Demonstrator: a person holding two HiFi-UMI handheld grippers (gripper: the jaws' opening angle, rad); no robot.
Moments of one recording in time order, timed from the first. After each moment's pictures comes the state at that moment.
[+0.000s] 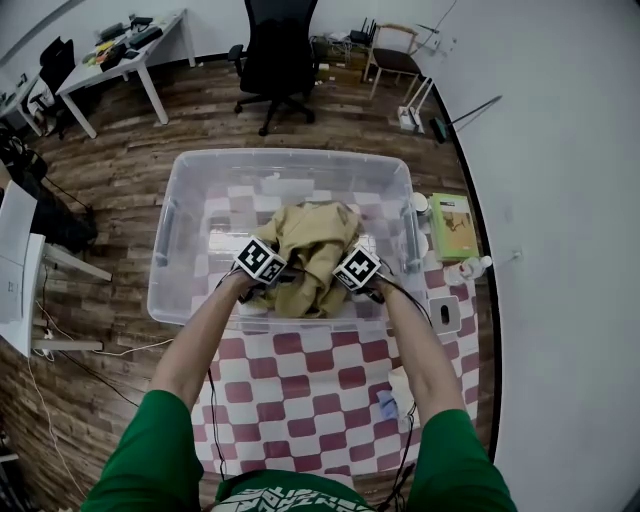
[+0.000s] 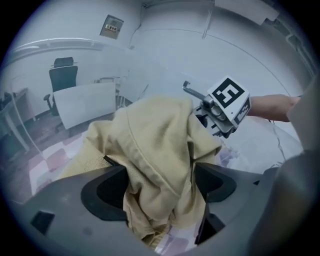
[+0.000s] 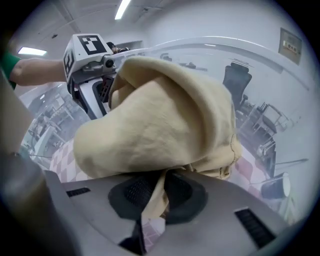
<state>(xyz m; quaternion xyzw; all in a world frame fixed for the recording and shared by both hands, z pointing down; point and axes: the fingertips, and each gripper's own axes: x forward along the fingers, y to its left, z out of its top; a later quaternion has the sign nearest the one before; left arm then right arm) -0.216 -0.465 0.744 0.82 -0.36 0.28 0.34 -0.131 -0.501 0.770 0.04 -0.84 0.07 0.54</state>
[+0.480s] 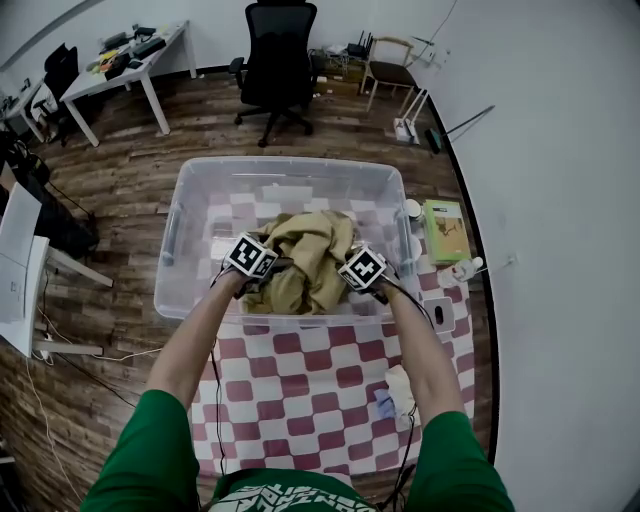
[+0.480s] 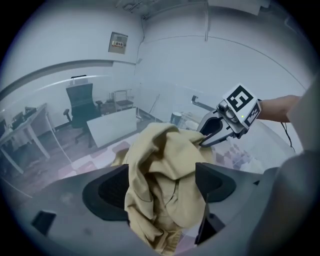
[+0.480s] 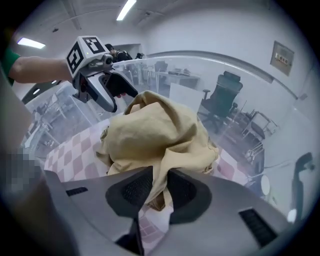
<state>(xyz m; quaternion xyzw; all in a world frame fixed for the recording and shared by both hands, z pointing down) -0.260 -0.474 0.699 0.79 -0.45 0.28 0.29 -0.117 -0.514 0.729 0.09 -0.84 0.03 0.53</state>
